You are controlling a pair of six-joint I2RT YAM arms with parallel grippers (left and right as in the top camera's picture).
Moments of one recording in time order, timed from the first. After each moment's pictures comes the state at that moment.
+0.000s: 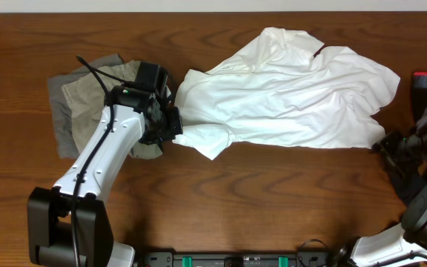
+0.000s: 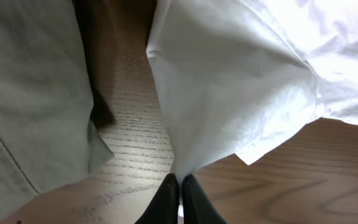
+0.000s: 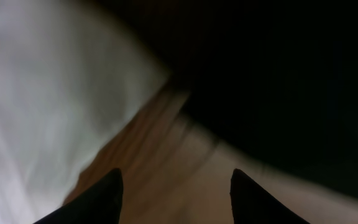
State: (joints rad) left arm -0.23 1.63 1.21 -0.96 0.17 -0.41; right arm -0.57 1.77 1.05 -0.80 -0.16 0.43
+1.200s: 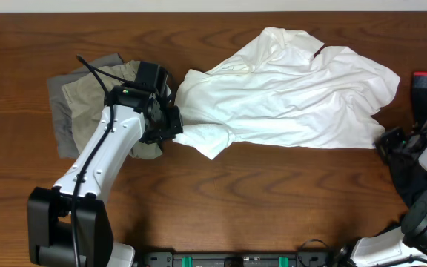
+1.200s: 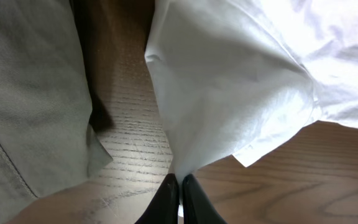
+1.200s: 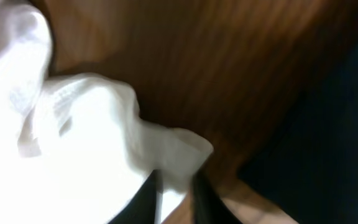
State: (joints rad) left arm -0.23 1.63 1.21 -0.95 0.17 -0.41; right arm -0.59 1.74 0.87 -0.36 -0.32 0.55
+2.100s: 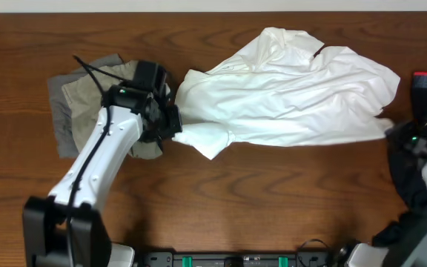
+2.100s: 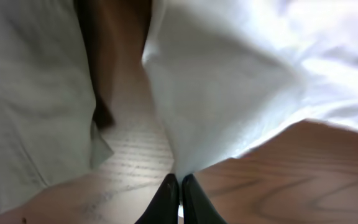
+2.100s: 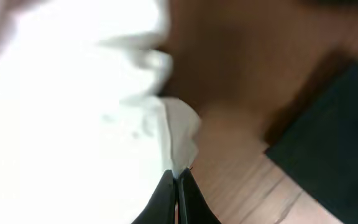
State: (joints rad) left arm -0.23 1.59 1.25 -0.98 0.17 -0.40; right arm -0.59 1.44 0.84 -0.39 -0.30 0.52
